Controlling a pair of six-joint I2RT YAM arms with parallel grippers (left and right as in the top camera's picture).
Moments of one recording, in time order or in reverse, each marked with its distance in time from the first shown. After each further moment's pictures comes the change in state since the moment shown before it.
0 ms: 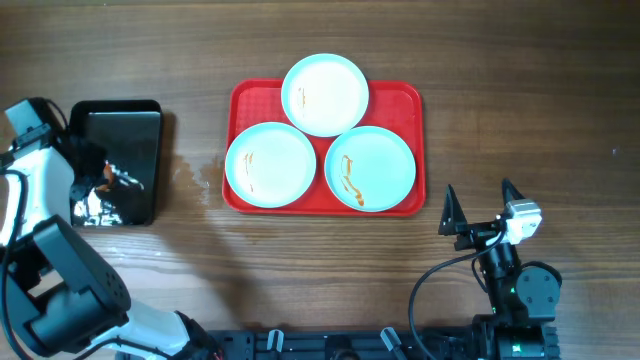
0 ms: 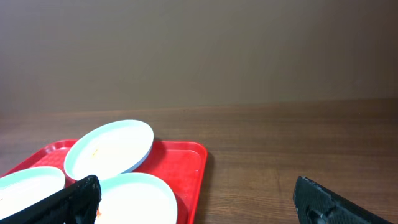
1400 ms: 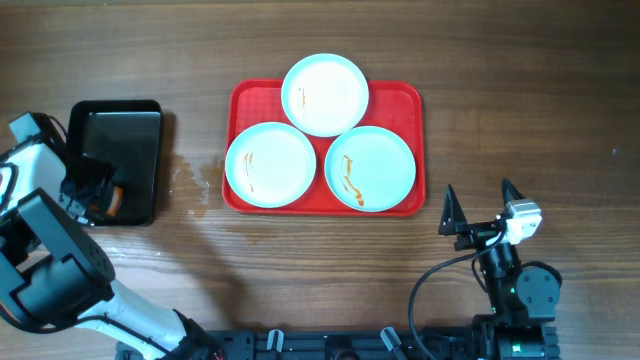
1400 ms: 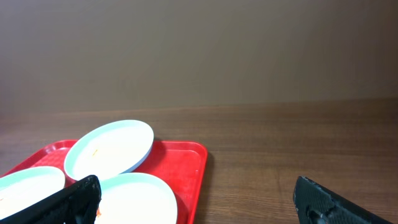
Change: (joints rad) left arm 0.062 0.149 0.043 -0.114 0.001 -0.006; right arm 0.000 0.000 0.000 0.000 0.000 0.000
